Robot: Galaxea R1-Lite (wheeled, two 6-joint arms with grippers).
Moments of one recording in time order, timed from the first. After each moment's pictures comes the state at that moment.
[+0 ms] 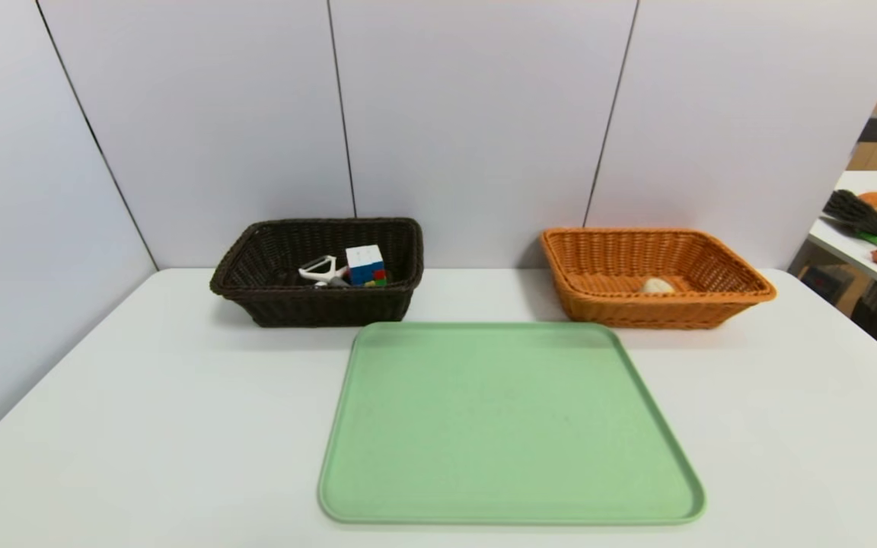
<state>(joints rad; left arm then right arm) -0.02 0.00 0.00 0.01 -0.04 0.07 0.00 0.00 0.00 0.00 0.04 -0.13</state>
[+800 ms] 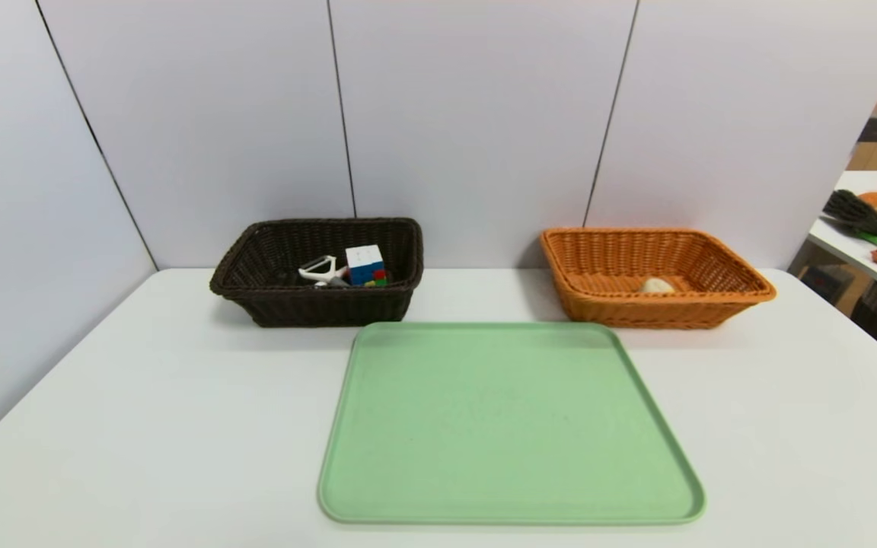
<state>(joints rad) -0.02 0.00 0.00 0.01 -0.04 0.07 0.00 0.00 0.00 0.00 0.00 0.00</state>
